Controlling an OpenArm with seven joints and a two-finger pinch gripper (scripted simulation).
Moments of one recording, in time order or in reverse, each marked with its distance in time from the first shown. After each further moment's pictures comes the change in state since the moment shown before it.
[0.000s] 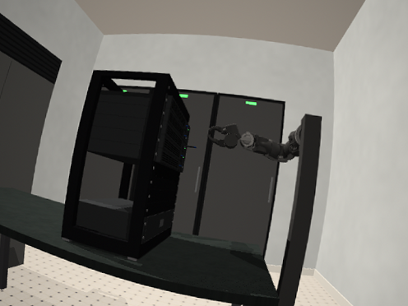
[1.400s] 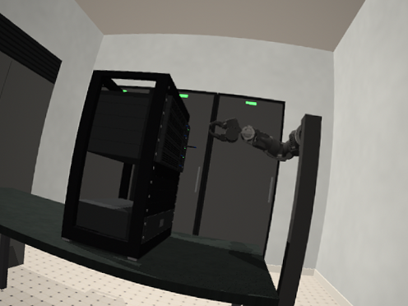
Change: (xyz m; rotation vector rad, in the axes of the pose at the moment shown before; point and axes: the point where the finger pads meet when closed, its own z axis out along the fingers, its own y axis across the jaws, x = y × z) arm -0.001 0.022 0.001 0.047 -0.003 0.002
